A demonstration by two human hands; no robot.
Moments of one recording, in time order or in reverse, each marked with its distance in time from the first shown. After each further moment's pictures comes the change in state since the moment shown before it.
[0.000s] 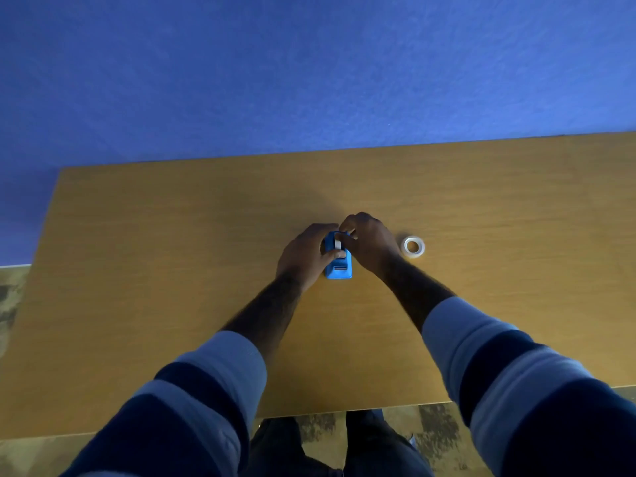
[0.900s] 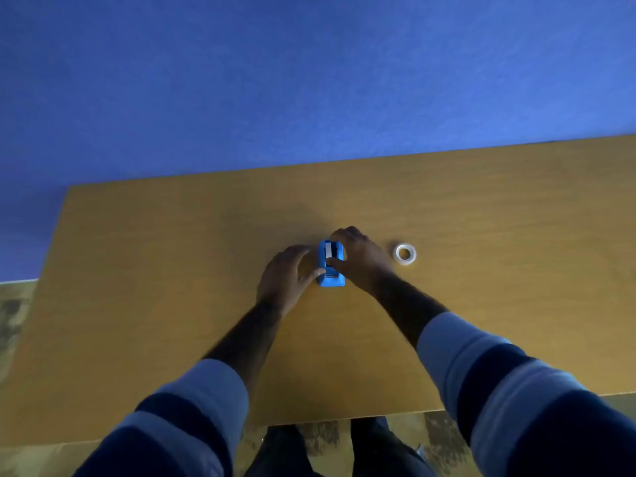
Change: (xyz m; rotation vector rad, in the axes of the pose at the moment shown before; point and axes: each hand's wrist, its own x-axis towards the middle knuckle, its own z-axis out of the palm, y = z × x) left_hand -0.028 -0.014 -0.006 0.145 0.058 0.003; right_hand -0.019 0.008 0.001 -0.044 -0.020 -0.118
